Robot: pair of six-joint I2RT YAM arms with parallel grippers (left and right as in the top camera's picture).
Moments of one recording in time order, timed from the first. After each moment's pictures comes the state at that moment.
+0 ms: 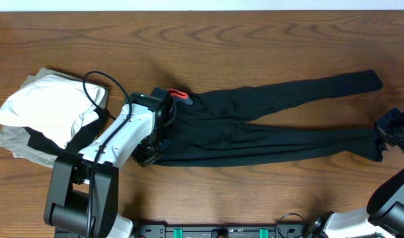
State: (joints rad) left arm -0.32 1.68 1.04 -1.20 -0.05 -1.01; right arm -0.61 1.70 1.24 -0.96 0.13 0.39
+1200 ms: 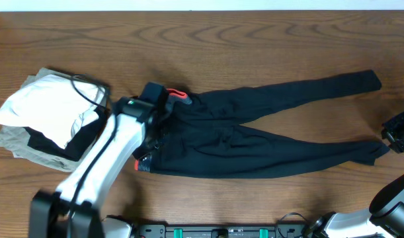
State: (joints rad) left arm -0.32 1.47 1.04 -1.09 -0.03 -0.91; right arm -0.69 1.70 1.25 -0.97 0.00 0.39
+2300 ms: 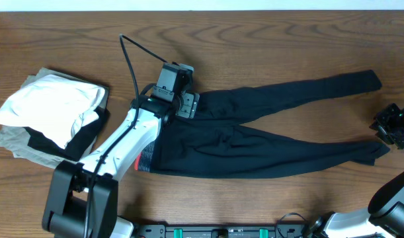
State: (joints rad) left arm -0.39 1.64 1.04 -0.38 -0.05 -0.06; right arm -0.65 1.70 1.25 -0.96 -0.16 0.30
